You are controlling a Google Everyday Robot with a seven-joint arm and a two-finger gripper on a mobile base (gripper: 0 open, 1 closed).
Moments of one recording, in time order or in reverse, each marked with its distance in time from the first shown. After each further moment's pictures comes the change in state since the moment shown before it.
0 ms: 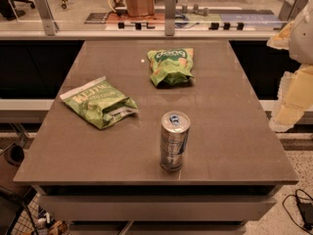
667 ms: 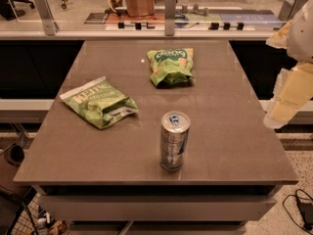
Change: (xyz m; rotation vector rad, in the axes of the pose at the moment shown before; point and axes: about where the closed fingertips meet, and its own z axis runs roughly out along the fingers) arm -0.003 -0.004 0.001 0.003 -0.026 0.042
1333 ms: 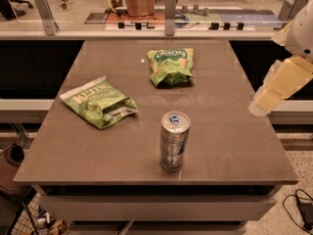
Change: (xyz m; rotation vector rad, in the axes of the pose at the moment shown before) arm -0.005 -0.019 0.007 0.051 -0.095 0.180
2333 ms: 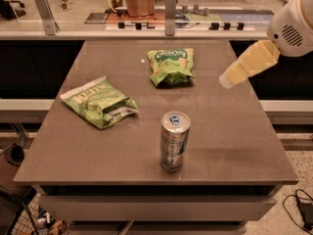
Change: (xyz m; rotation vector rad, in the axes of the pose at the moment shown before) arm -0.029 -0.039 0.021 0.128 -0.105 0.325
